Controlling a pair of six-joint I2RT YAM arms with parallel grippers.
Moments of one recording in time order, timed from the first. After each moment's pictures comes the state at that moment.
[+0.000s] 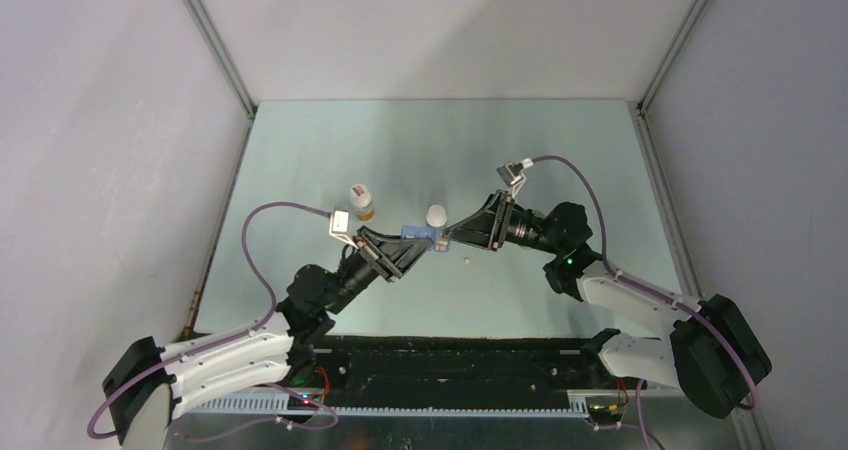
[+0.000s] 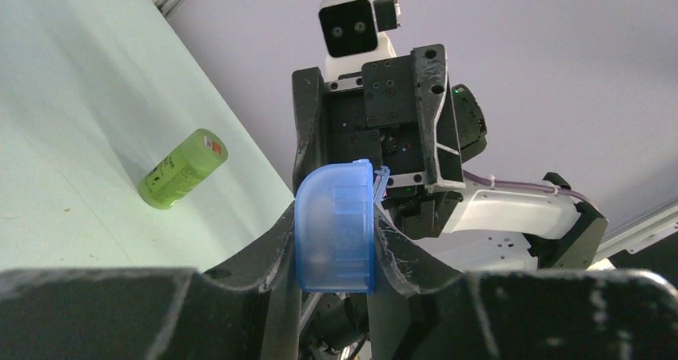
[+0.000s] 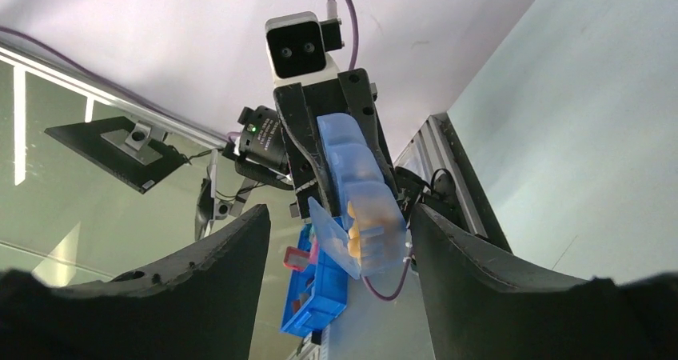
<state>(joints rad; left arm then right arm) -0.94 0.75 0.24 0.81 -0.07 -0.92 0.63 1.16 0.54 0.88 -0.71 1.23</state>
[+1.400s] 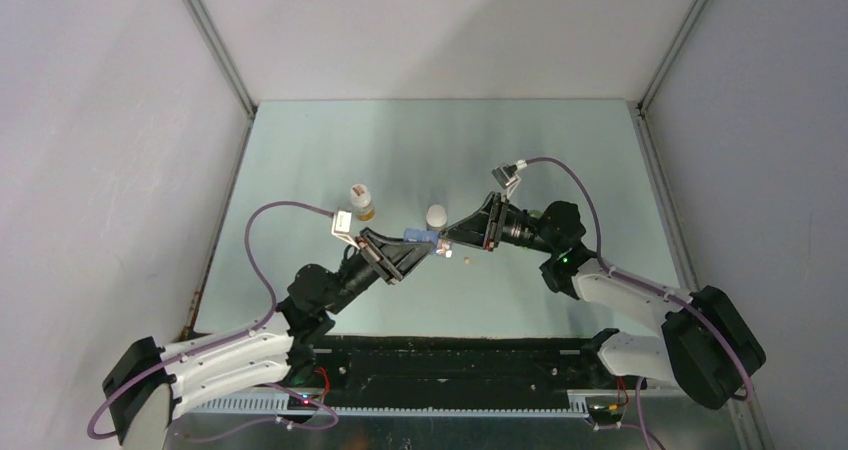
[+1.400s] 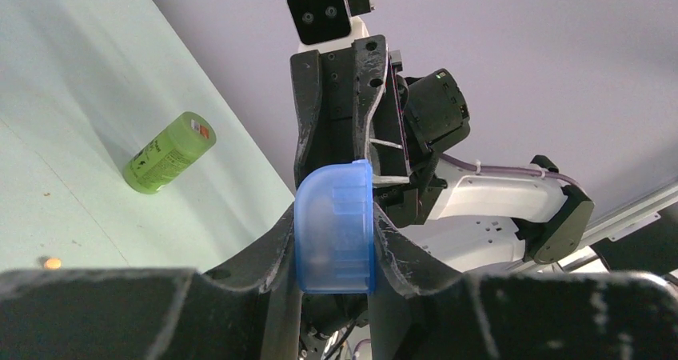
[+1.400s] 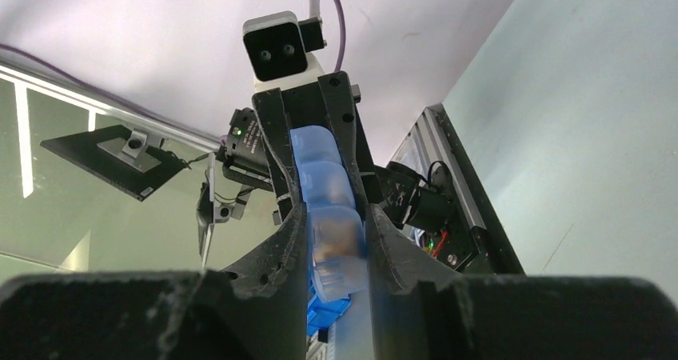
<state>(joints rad) -0.94 0.76 0.24 0.79 -0.03 -0.95 0.63 1.21 0.54 0.90 -0.72 1.24</state>
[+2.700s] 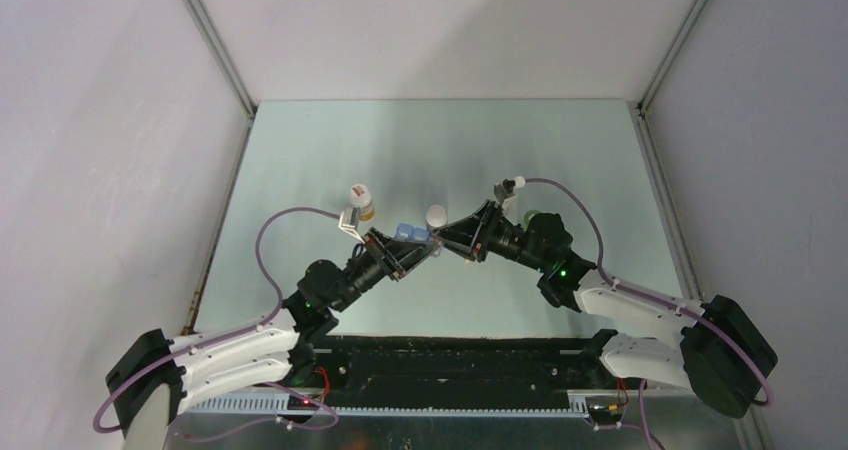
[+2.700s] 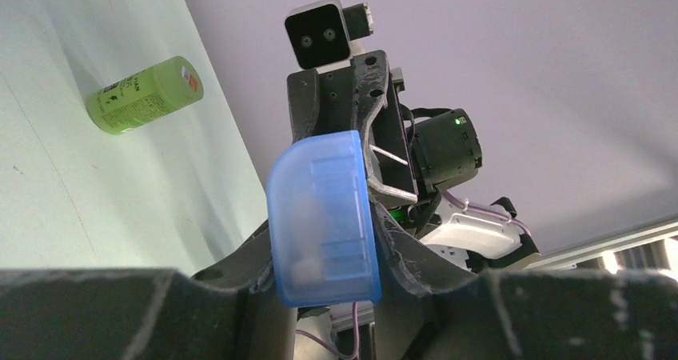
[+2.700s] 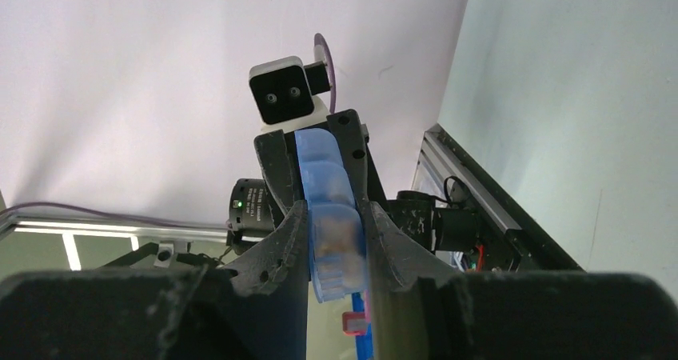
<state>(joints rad) -0.93 0.82 0.24 0.76 -0.03 -1.22 0.78 1.13 0.52 0.65 -0.35 1.42</state>
